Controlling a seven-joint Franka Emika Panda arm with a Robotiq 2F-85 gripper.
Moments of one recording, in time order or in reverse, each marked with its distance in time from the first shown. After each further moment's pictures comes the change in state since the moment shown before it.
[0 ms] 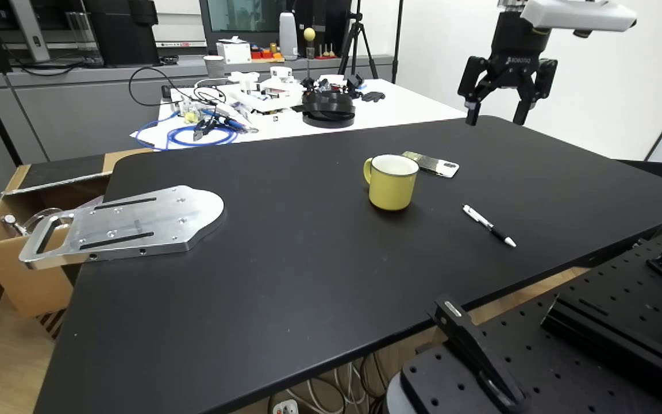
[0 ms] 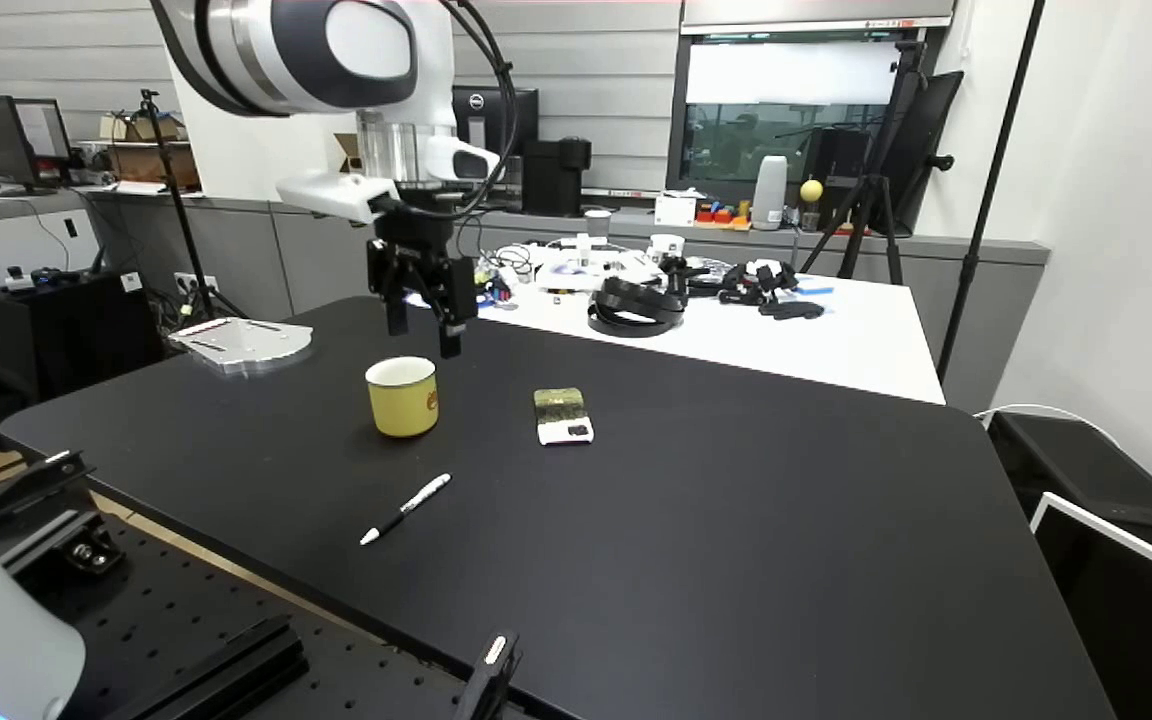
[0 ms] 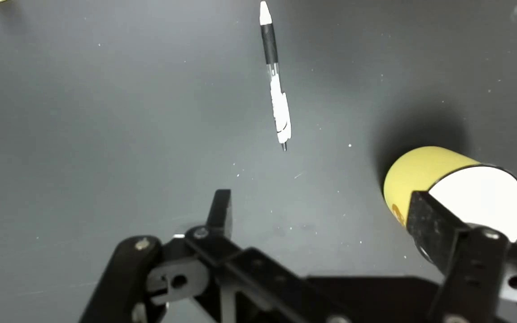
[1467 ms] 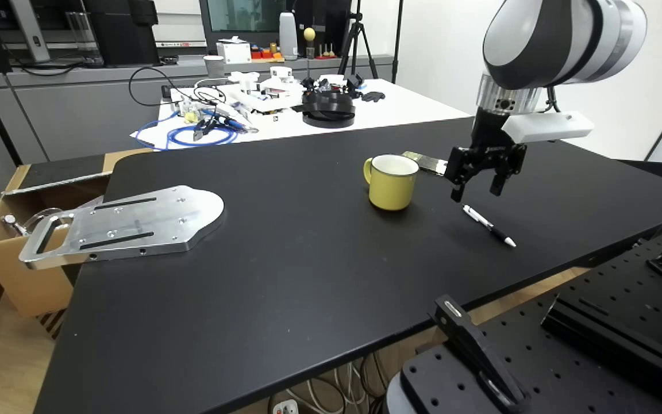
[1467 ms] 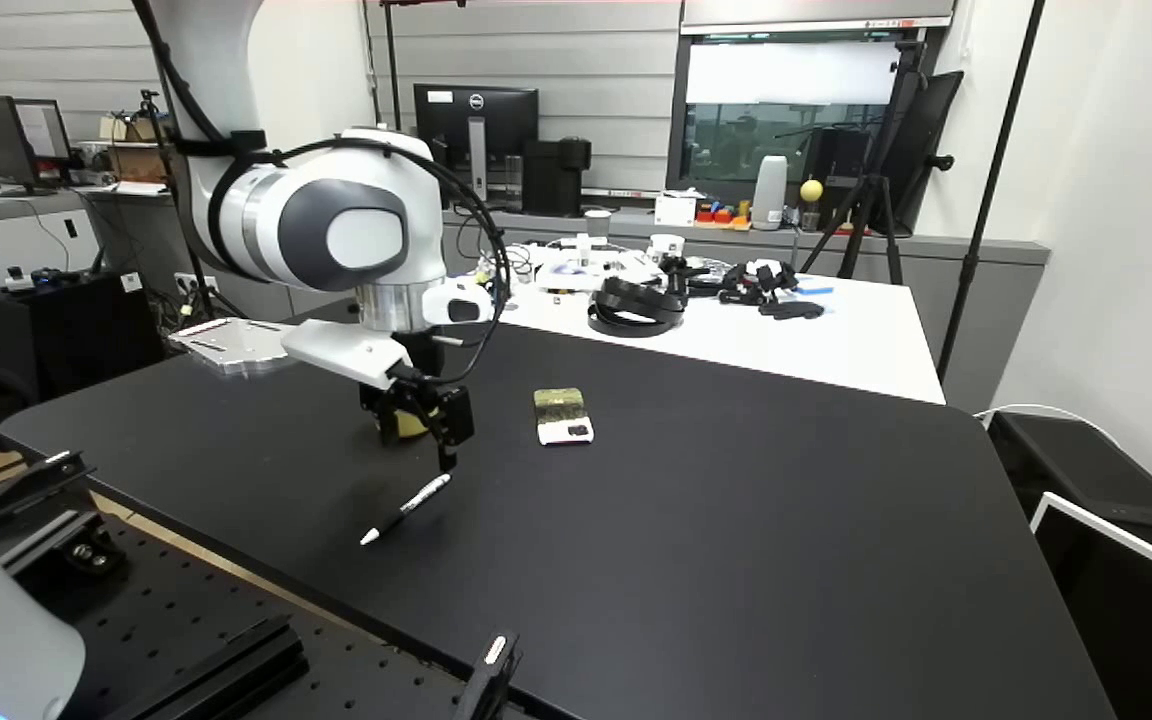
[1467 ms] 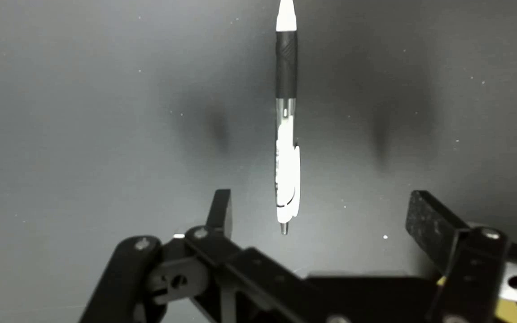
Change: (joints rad) arm 0.010 0.423 0.023 -0.006 0.017 0.441 -0.135
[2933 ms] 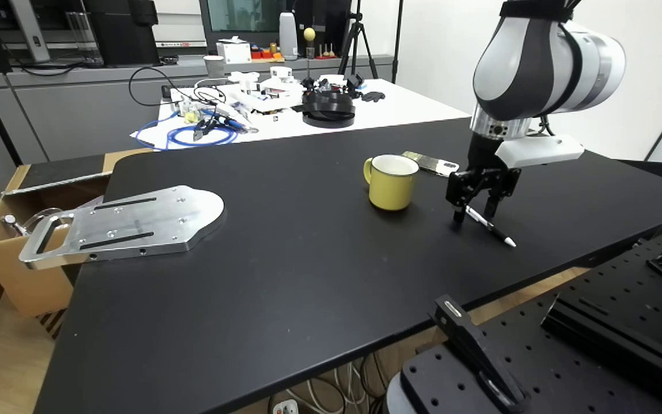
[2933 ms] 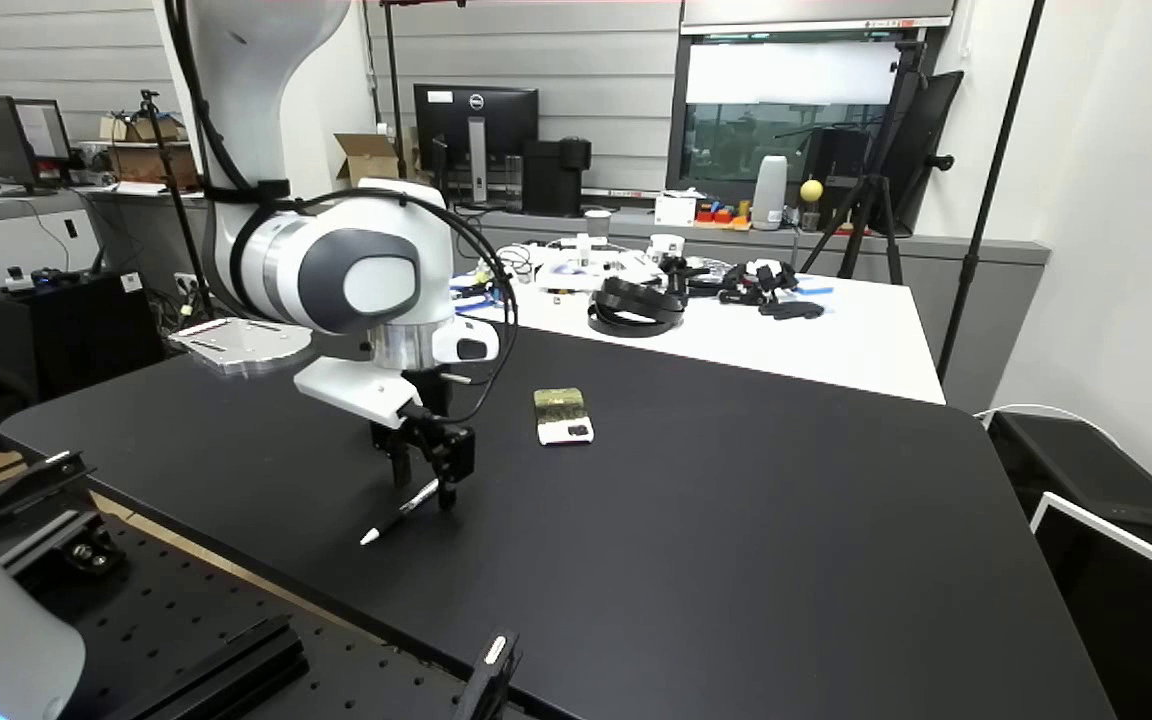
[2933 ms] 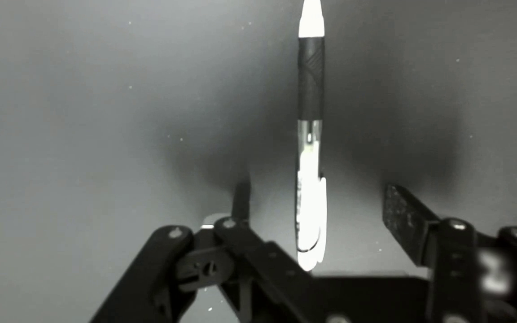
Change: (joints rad) arm 0.015 0.144 -0.025 0.063 -0.001 0.046 -0.002
